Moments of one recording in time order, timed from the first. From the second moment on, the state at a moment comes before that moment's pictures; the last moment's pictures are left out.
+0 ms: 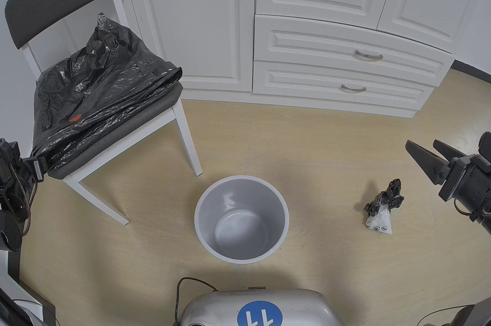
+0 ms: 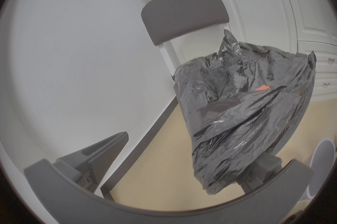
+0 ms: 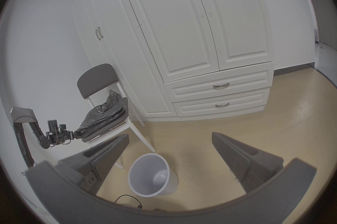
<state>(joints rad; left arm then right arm) 0.32 1.65 -0.37 -1.19 0.32 0.15 0.50 1.13 -0.38 -0.77 -0.17 0.22</state>
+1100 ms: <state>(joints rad) 0.27 1.72 -0.31 -1.51 0.32 0.17 0.51 1.13 -0.38 -0.77 -0.17 0.22</state>
